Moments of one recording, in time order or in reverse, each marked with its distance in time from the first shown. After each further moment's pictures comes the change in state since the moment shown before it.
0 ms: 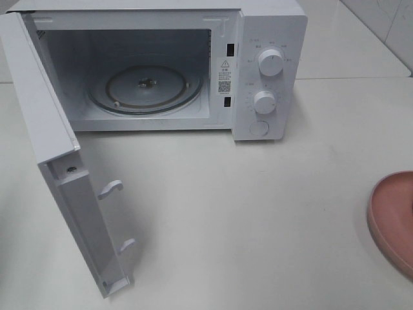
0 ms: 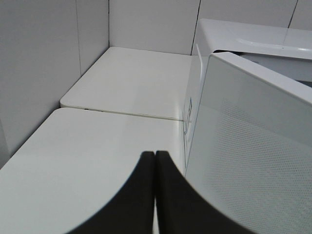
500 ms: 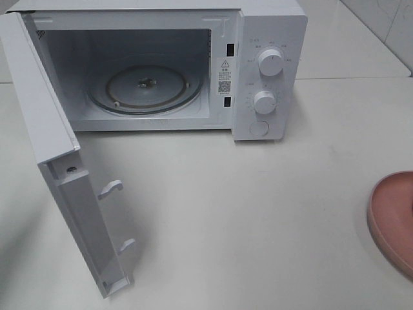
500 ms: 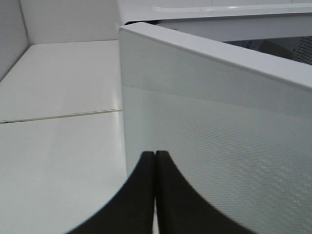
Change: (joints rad) left arm 0.000 0.333 0.000 0.534 -0.348 -0.332; right arm 0.000 0.000 0.000 0.000 0.000 0.000
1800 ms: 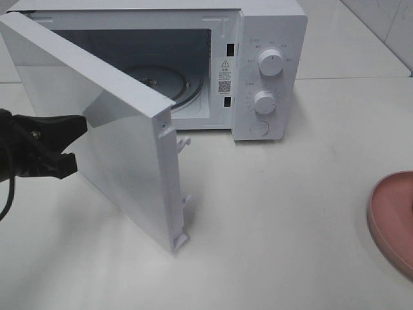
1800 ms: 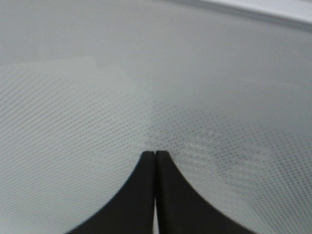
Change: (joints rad) left arm -0.357 0.509 -0.170 -0.021 -0.258 -0.037; right arm 0.000 0.000 0.000 0.000 0.000 0.000
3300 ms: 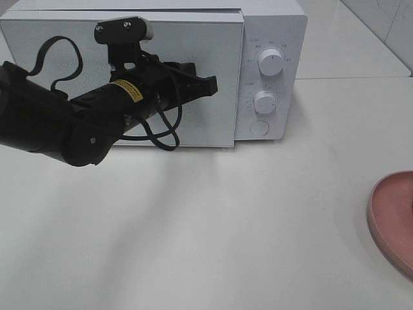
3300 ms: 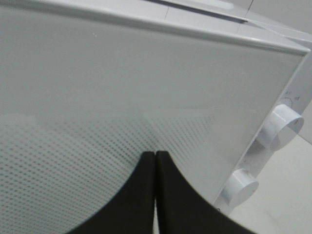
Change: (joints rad) left arm -0.352 0.472 -0.653 -0.586 0.133 0.183; right arm 0.000 0.000 0.000 0.000 0.000 0.000
